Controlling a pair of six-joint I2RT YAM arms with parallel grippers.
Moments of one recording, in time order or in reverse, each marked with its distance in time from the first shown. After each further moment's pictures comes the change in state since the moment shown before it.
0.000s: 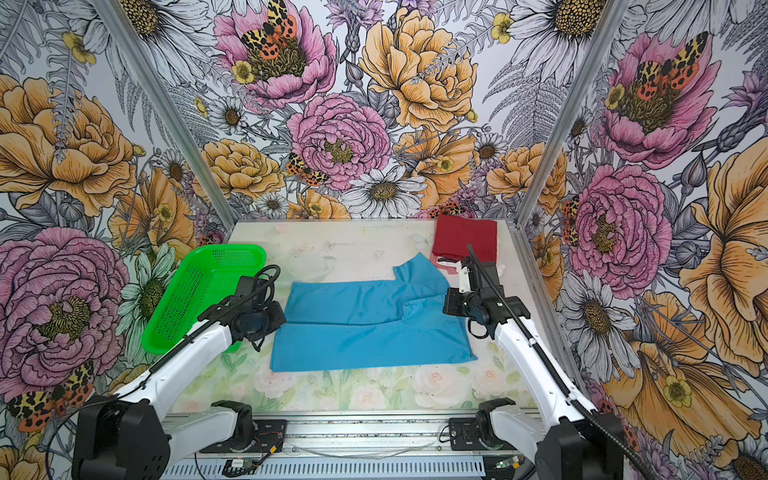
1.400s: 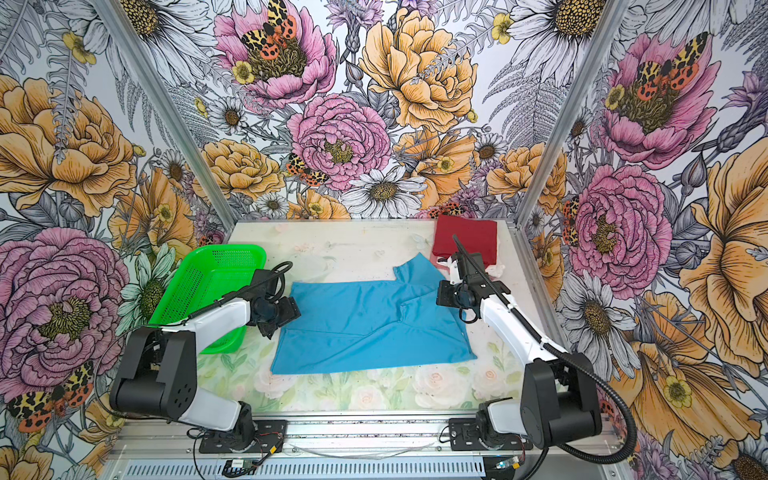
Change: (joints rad) left arm 0.044 0.379 0.064 0.185 0.084 0.043; right arm 0.001 0.260 0.030 0.151 -0.013 -0.028
